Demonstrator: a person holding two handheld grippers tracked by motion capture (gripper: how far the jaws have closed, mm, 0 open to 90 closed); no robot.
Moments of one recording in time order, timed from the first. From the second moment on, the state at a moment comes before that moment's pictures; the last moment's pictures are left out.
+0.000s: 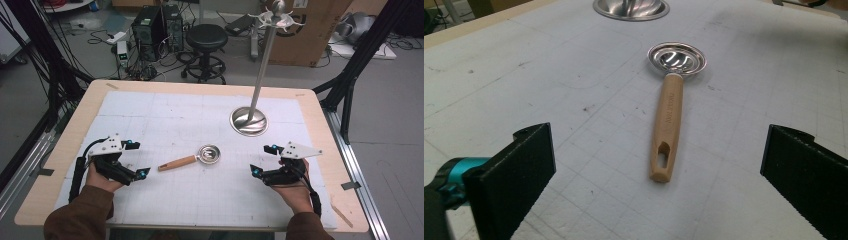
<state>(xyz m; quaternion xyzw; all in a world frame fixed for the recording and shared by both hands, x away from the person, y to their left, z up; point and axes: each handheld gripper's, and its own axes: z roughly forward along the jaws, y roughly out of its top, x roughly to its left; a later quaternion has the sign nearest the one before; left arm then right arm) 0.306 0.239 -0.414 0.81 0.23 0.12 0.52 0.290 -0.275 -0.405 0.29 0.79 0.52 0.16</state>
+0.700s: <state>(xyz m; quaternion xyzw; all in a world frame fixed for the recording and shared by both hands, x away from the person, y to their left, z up) 0.306 0.229 -0.413 0.81 0.23 0.10 0.53 0.286 -0.275 -0.404 0.28 0.79 0.52 0.17</state>
